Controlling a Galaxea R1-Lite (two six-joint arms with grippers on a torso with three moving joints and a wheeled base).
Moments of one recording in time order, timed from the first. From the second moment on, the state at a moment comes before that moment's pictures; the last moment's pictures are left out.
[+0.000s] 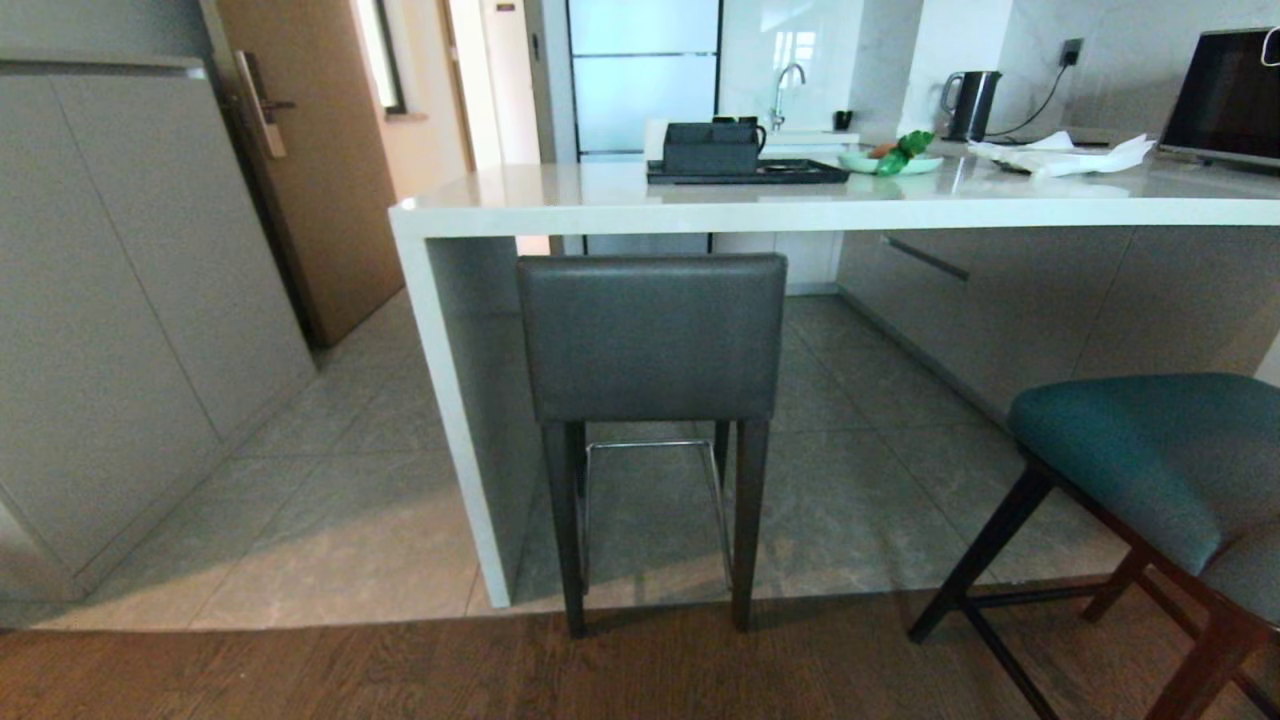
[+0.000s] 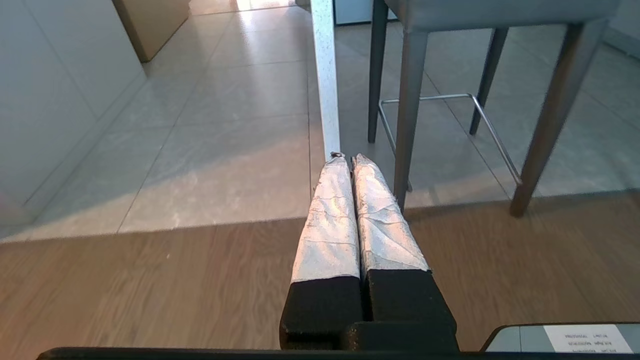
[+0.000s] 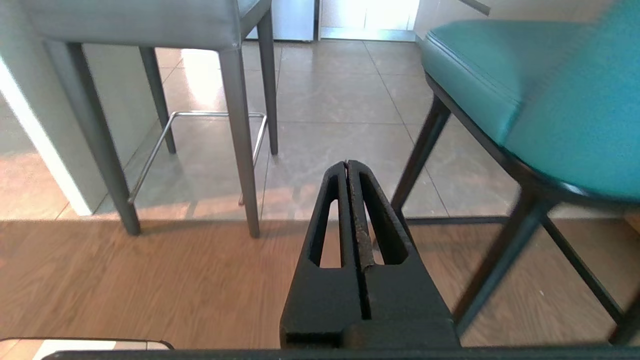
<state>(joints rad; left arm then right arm) 0.00 0.00 -0.02 0.07 -0.04 0.08 0.00 0.00 0.00 0.00 0.03 -0.08</state>
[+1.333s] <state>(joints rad) 0.00 0.00 -0.02 0.06 -0.03 0.06 0.00 0.00 0.00 0.00 0.03 -0.06</state>
